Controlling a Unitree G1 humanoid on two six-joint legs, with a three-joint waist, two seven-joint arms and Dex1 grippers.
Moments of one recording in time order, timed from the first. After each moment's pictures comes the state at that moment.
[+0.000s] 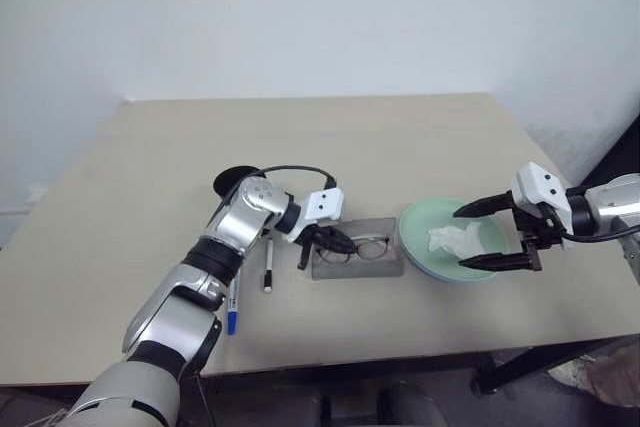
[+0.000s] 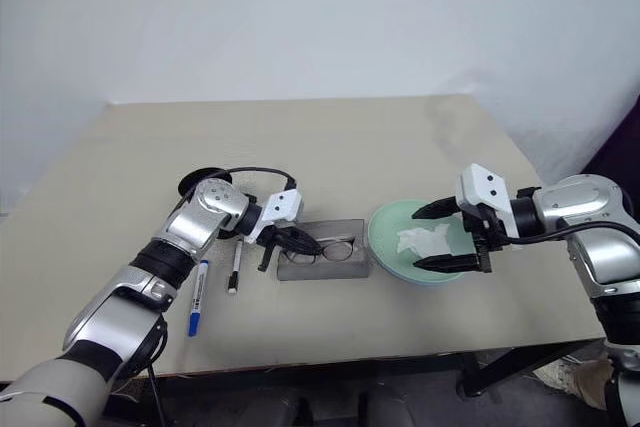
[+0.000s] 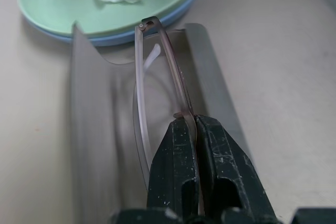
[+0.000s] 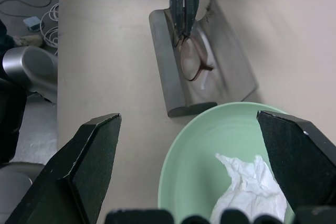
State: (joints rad) left arm -0.83 0.43 -0.44 0.58 -0.05 0.08 -1.44; right arm -0.46 -0.97 0.06 -0.06 0.39 0.40 1.44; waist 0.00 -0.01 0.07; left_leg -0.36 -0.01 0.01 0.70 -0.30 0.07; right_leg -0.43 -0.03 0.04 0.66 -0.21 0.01
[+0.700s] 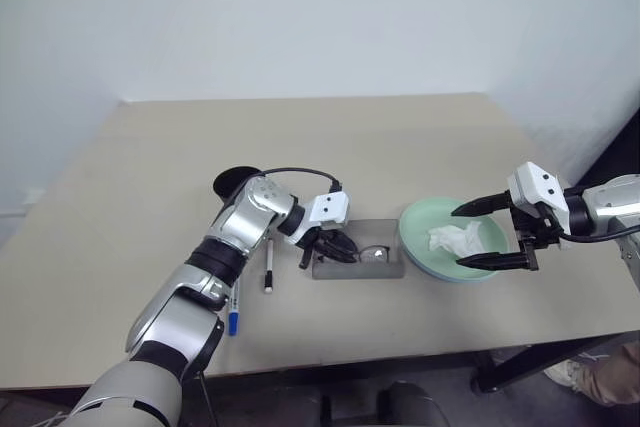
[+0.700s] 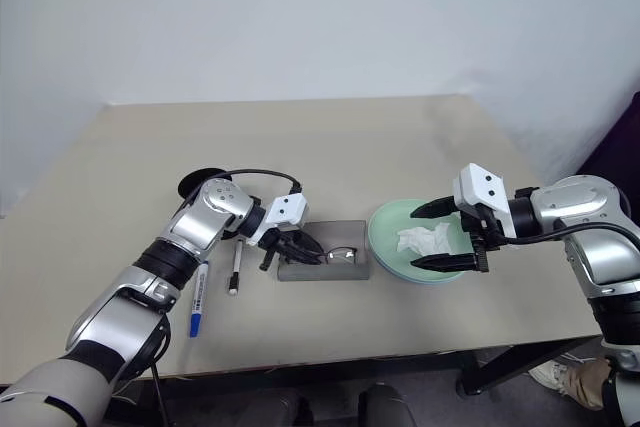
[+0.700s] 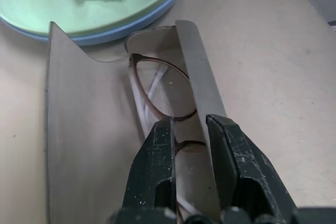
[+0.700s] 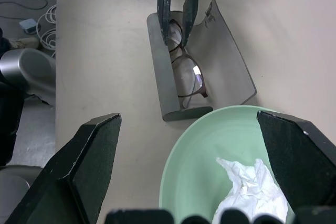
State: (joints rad) left arm -0.84 0.42 -0.44 0.56 -0.02 0.12 -1.45; right arm -0.46 -0.96 0.06 -0.06 0.39 0.40 1.43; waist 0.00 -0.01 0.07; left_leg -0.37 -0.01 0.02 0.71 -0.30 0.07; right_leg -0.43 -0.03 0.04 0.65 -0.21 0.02
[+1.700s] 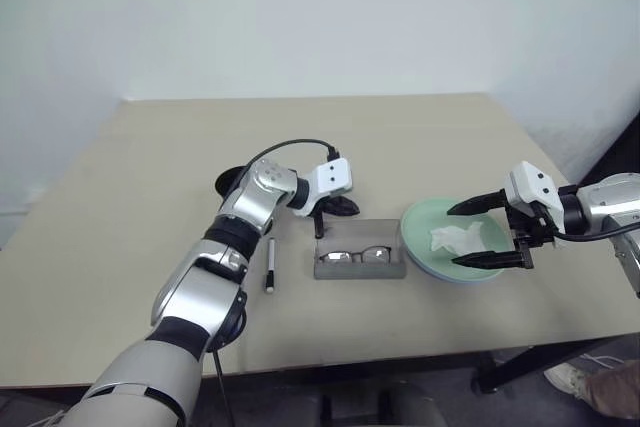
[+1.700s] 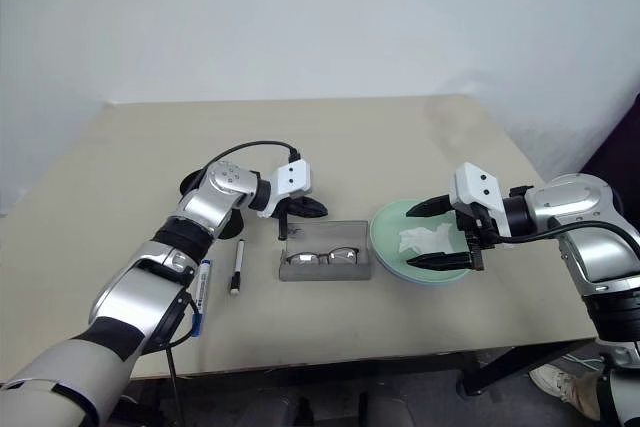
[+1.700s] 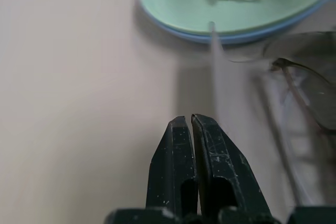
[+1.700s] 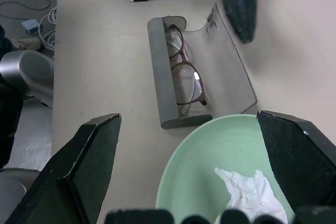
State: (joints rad) left arm -0.96 0.31 -0.34 0.85 0.10 -0.01 -1.21; right arm -0.48 -0.95 0.08 -0.06 0.39 0.39 1.42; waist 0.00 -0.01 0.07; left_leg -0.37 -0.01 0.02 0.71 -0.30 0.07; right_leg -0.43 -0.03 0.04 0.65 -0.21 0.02
